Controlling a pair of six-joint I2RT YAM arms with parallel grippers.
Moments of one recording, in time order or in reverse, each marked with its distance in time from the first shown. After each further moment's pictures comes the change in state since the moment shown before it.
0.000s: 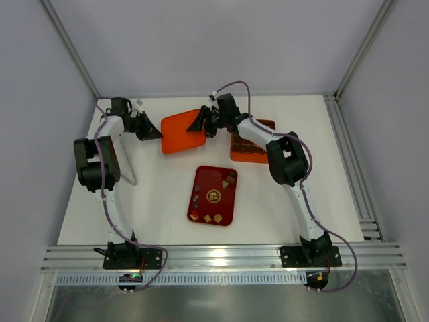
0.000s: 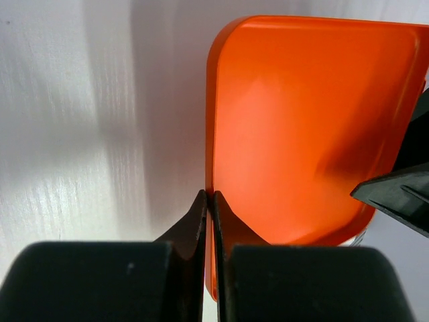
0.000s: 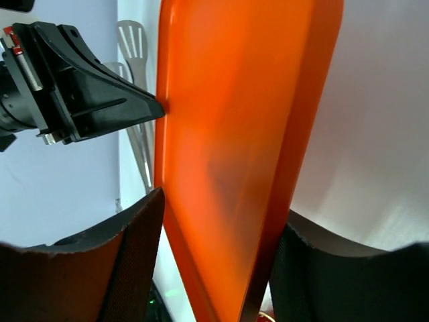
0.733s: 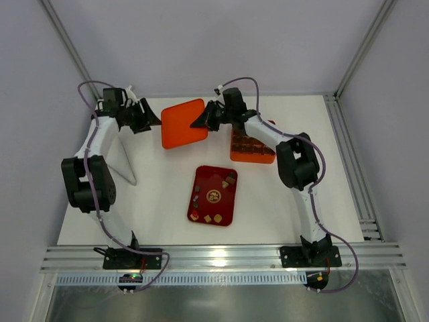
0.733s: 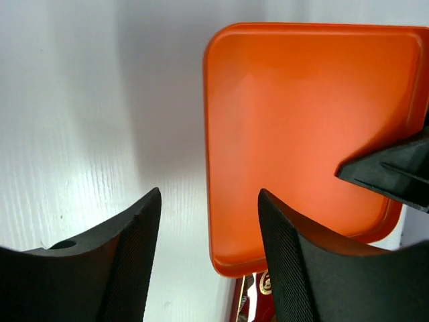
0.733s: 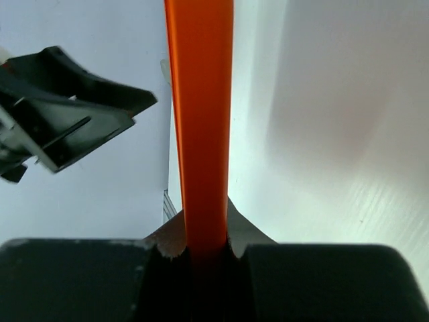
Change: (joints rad) left arm -0.022 -0.260 -0.081 -0.005 -0.116 0.024; right arm -0.019 -0.139 -0.124 0.090 -0.071 0.143
